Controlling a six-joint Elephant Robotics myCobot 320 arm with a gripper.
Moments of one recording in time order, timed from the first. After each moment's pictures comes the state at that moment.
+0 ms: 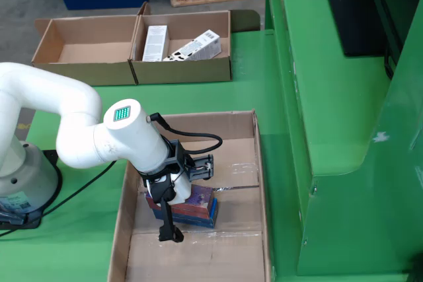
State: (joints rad) arm 0.03 -0.63 -1.44 0.79 1.56 0.02
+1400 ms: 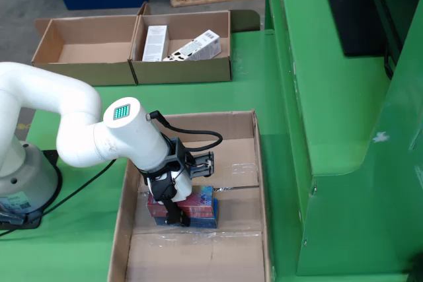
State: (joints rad) arm 0.03 -0.63 -1.44 0.80 1.57 0.02
